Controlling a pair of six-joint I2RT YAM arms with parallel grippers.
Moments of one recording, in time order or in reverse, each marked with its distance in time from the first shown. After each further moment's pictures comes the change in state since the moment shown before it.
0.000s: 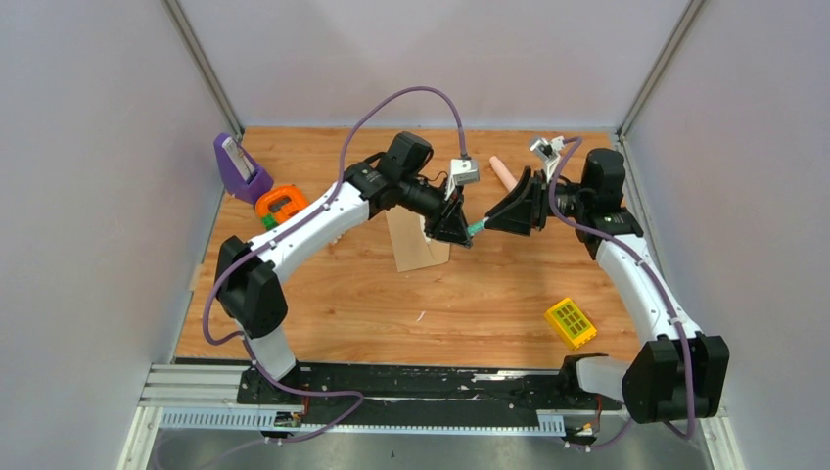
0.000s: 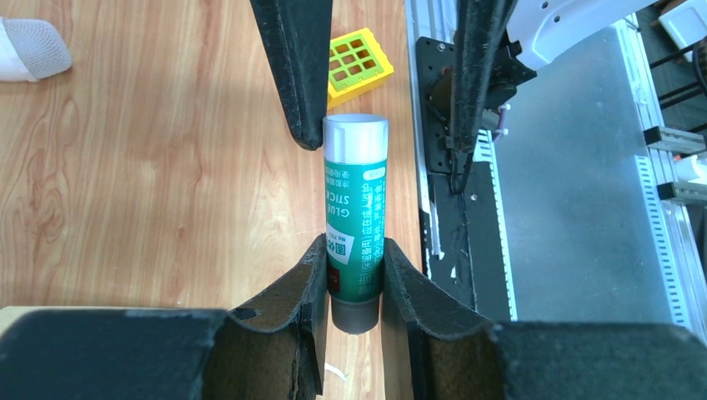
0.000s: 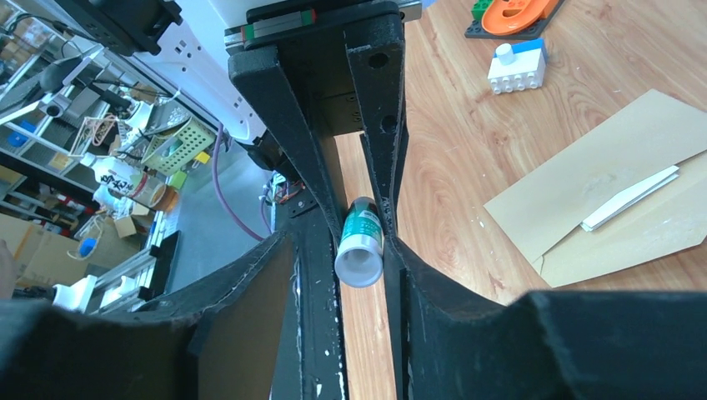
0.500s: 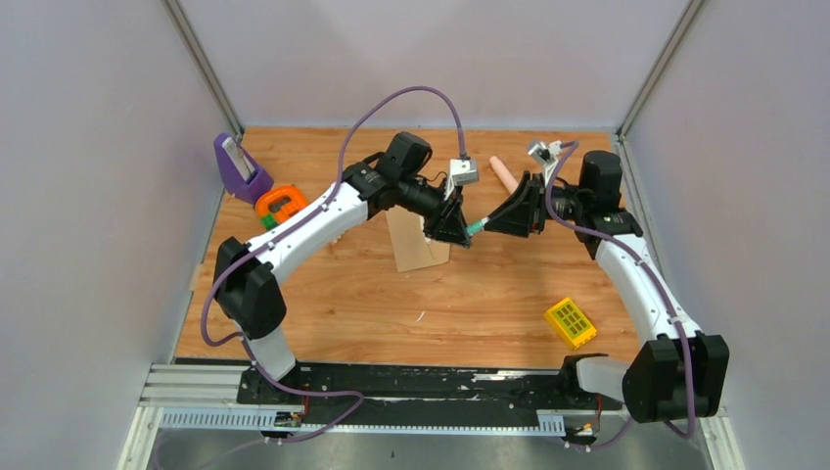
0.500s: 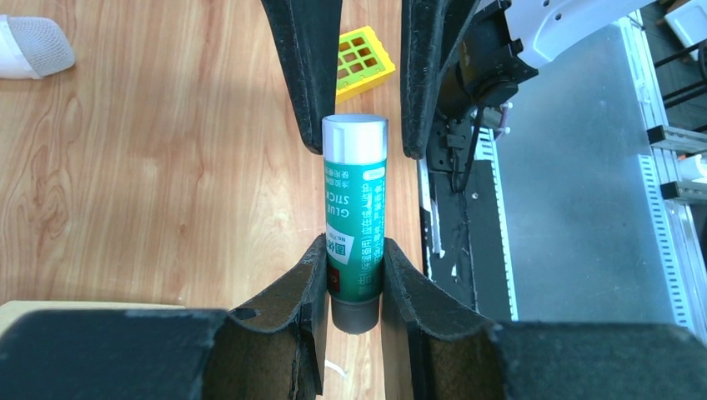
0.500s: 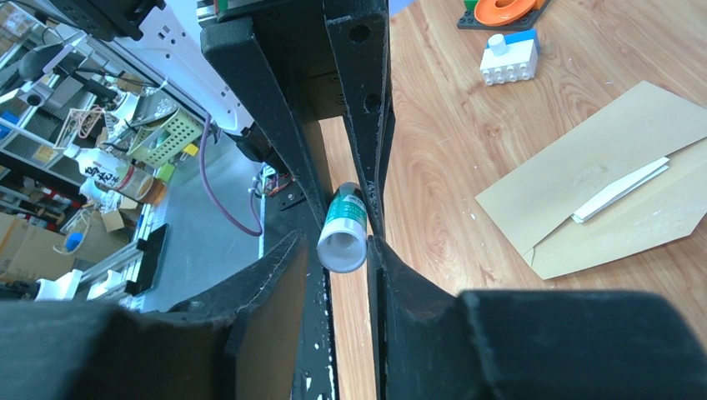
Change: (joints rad) left arm -0.001 -0.011 -0.001 -0.006 -0.007 0.006; right arm 0.005 -0.005 0.000 -0.090 0.008 -0.113
